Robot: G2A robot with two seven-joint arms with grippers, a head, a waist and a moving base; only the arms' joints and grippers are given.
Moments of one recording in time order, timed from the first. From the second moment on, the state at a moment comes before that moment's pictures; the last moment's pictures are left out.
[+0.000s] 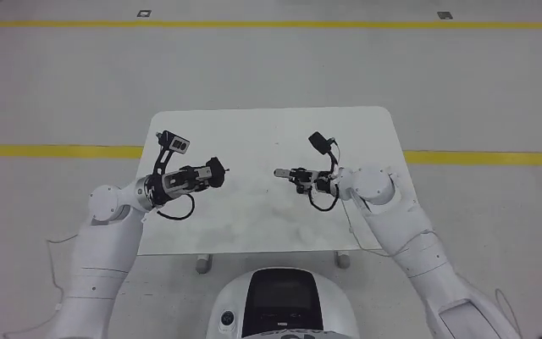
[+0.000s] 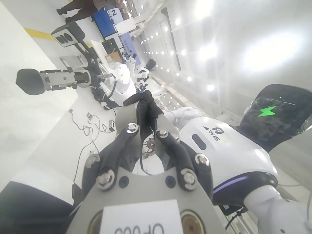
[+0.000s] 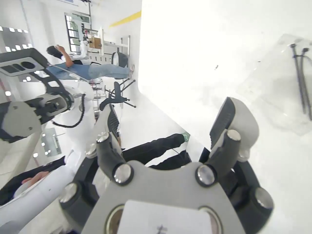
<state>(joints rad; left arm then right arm) 1.31 -1.12 -1.48 -1.46 -0.70 -0.34 -1.36 -1.10 -1.27 1.08 -1.40 -0.16 0.13 0.91</state>
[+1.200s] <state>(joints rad) 1.31 -1.12 -1.48 -1.46 -0.70 -0.34 -1.36 -0.74 -1.37 0.72 -1.08 -0.60 0.34 1.05</state>
